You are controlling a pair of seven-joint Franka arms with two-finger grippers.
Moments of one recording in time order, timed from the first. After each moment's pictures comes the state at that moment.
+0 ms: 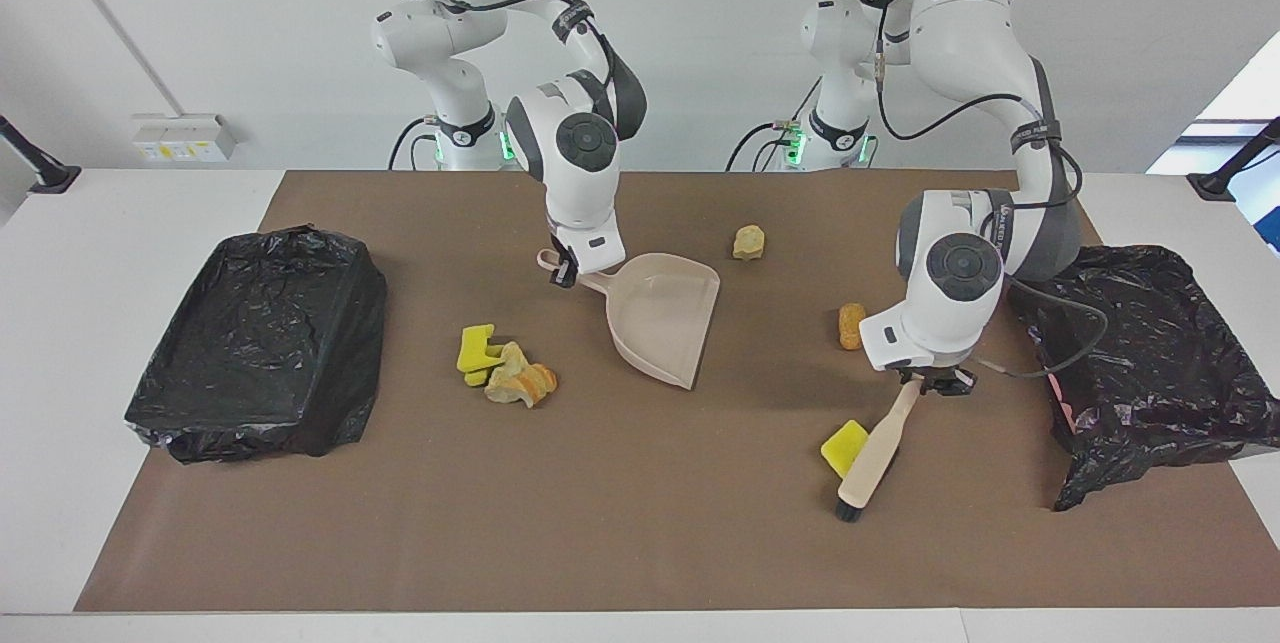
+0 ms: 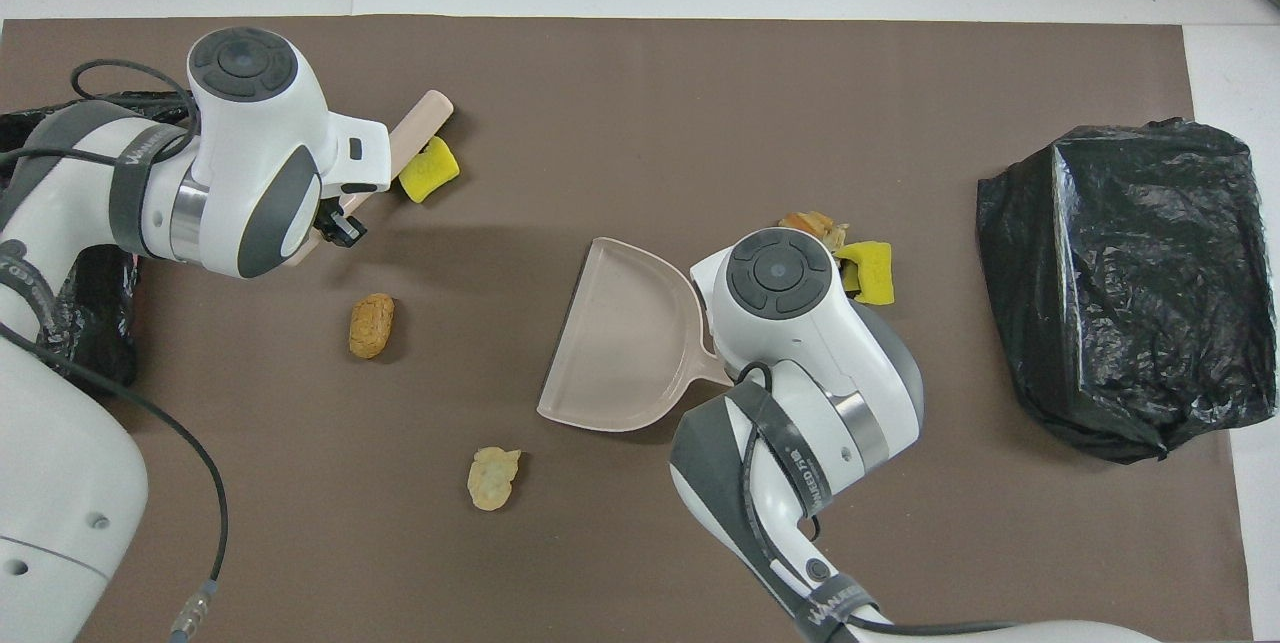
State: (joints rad) left arm -0.24 0.45 0.00 -1.62 0.24 1.91 0.43; right arm 0.54 0.21 -0.03 -1.94 0.00 1.93 -0.68
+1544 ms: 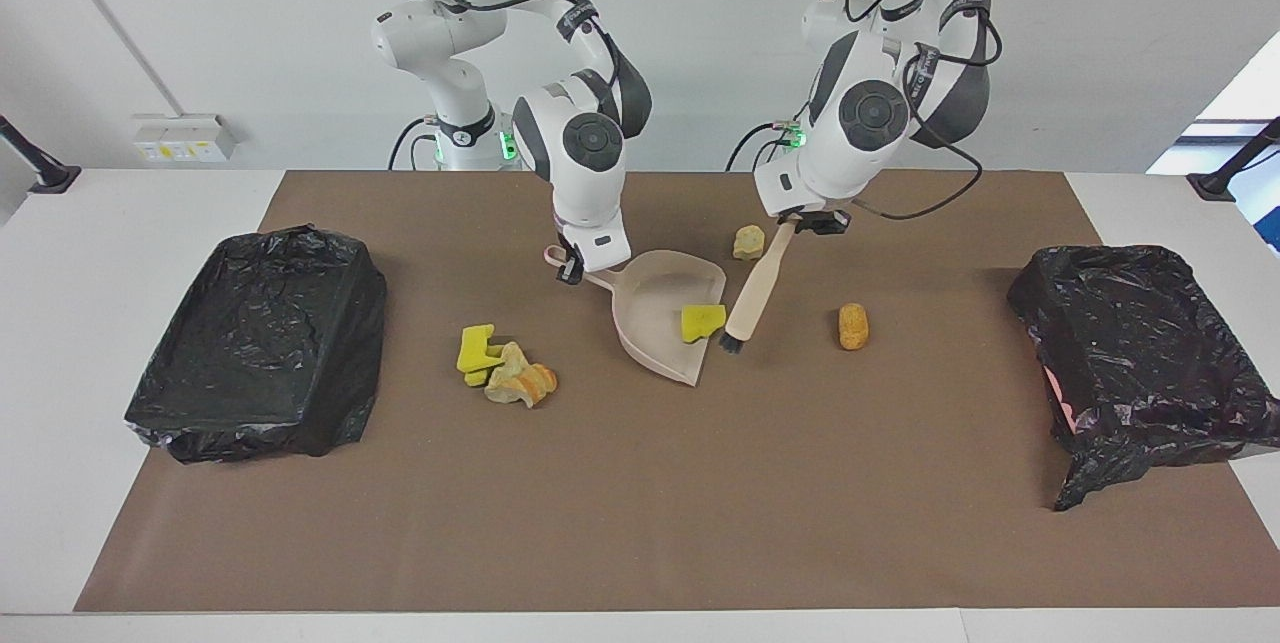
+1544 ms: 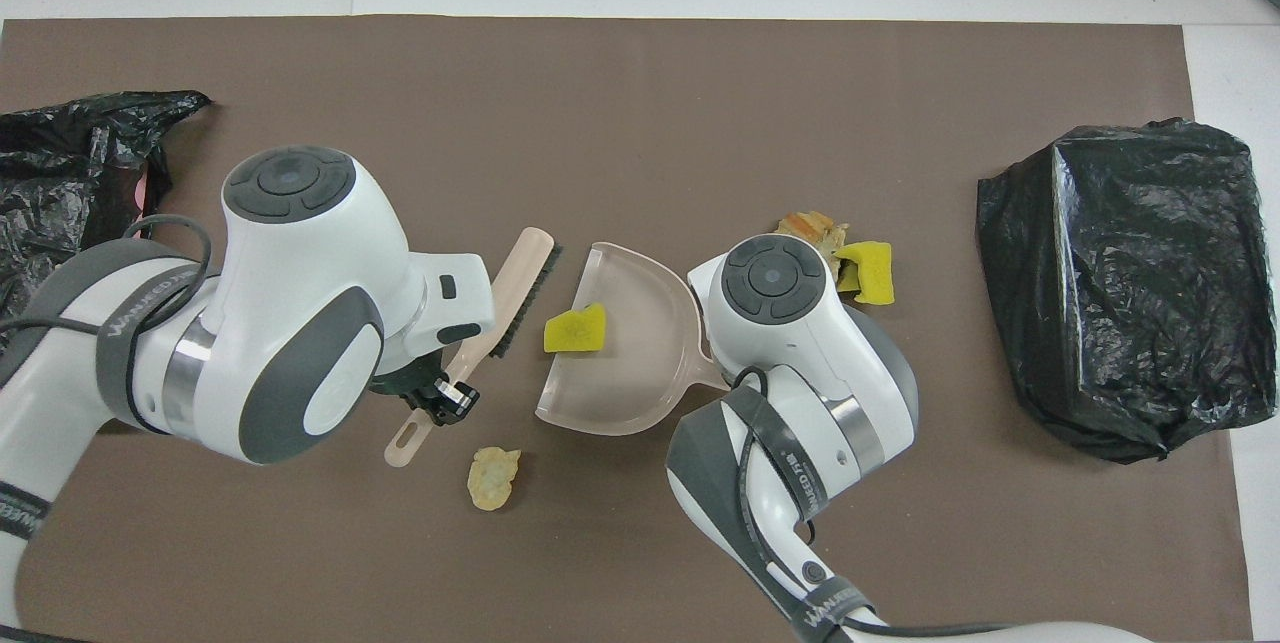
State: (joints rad) left arm -0.42 0.05 0.02 -1.88 -0.04 1.56 0.11; right arm 0.55 0.21 -0.03 -1.95 0.00 1.94 -0.70
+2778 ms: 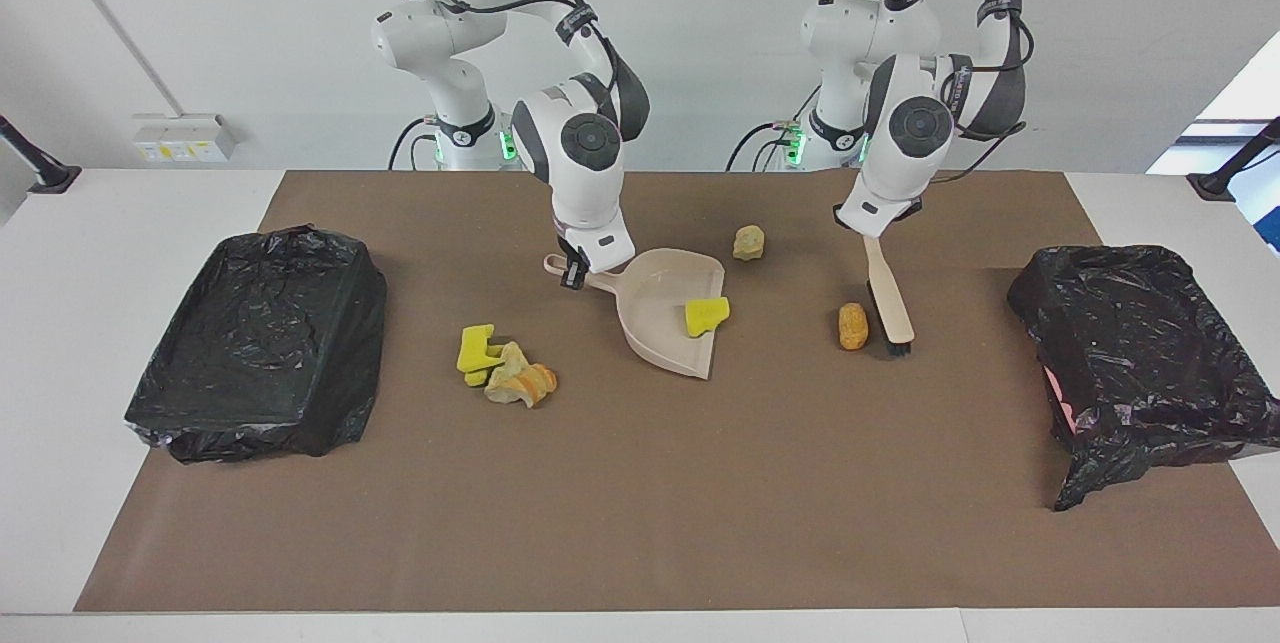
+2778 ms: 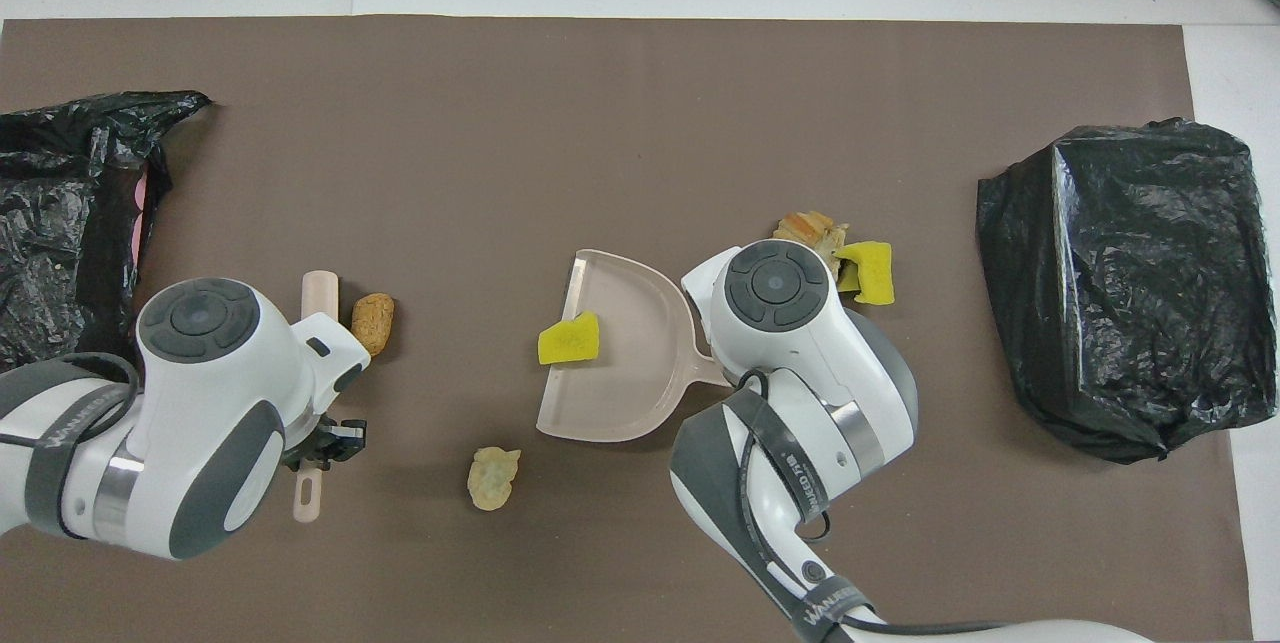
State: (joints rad) left arm -0.32 -0.13 0.00 -2.32 0.08 1.81 -0.34; right arm 0.54 0.21 -0.03 -1.97 -0.01 1.98 -0.78
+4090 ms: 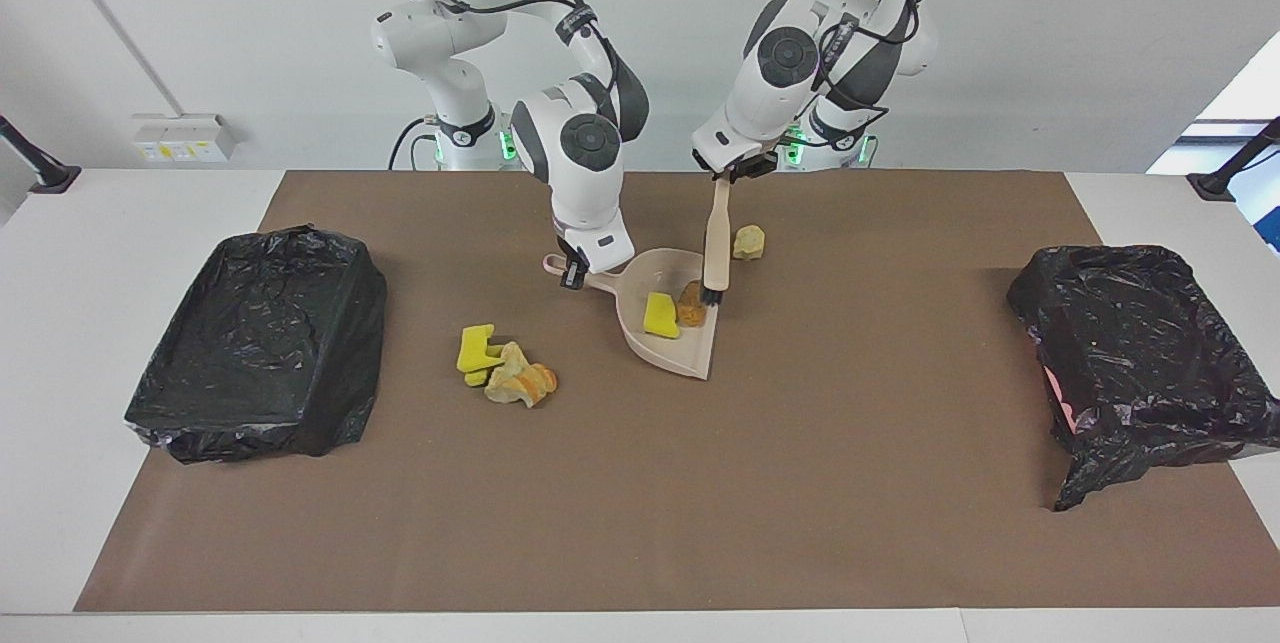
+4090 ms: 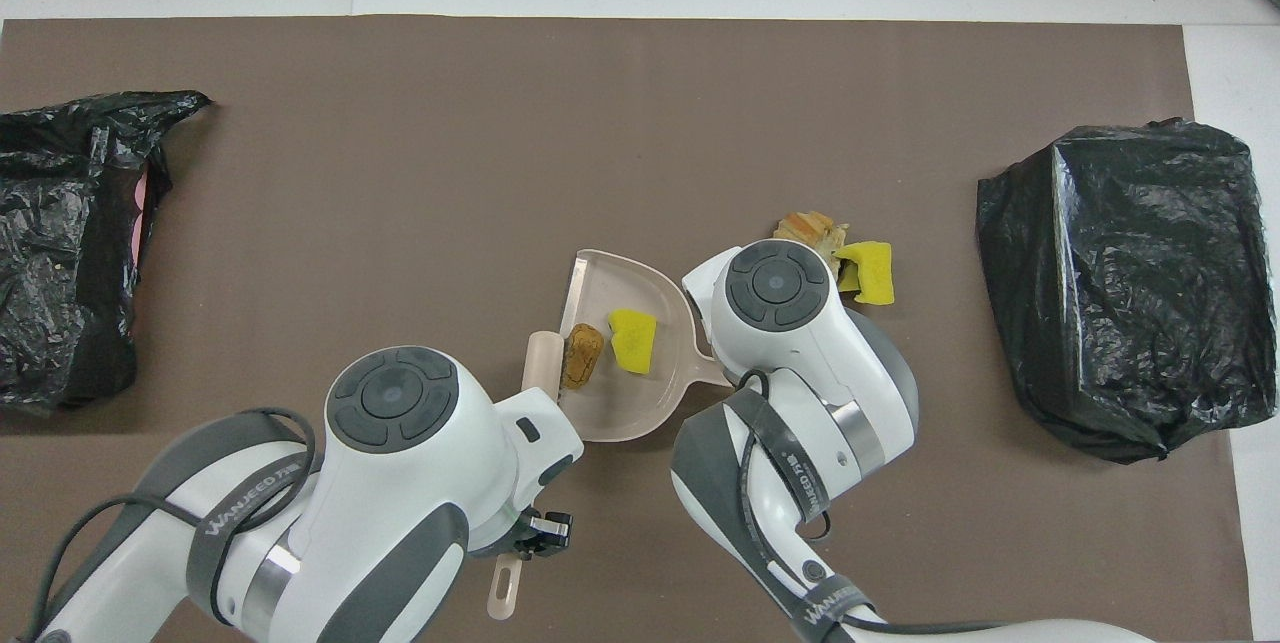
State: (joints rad) left arm -0.67 -0.17 0.01 -2.16 -0.27 1.64 -0.43; right arm 0.54 0.21 -0.03 -1.97 -0.01 1.98 -0.78
